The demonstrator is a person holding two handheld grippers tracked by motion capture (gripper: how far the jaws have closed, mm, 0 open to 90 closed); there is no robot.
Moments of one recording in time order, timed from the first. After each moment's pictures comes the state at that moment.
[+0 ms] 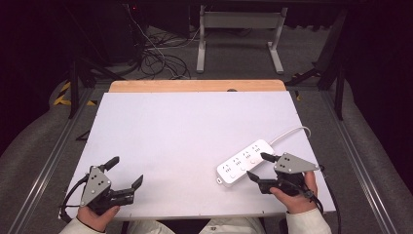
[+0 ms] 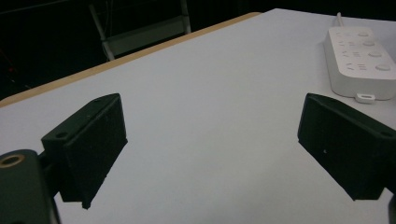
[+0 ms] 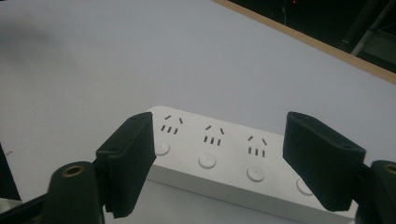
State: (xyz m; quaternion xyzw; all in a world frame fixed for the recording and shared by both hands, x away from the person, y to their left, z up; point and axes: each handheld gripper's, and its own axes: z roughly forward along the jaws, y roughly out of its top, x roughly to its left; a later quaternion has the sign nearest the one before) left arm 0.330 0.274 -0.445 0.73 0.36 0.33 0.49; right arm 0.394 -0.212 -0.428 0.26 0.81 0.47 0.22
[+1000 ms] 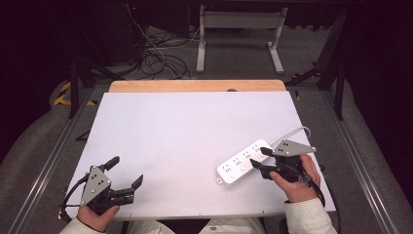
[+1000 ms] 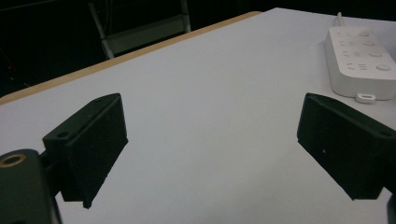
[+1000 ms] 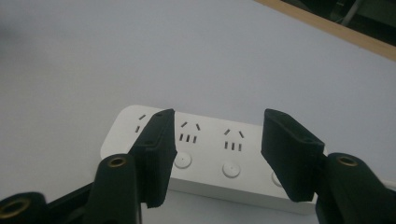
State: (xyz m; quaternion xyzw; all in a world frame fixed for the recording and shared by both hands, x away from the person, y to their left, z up) left arm 0.331 0.274 -0.445 0.73 0.36 0.33 0.49; right arm 0.418 -0.211 -0.410 0.32 0.82 0.42 0.20
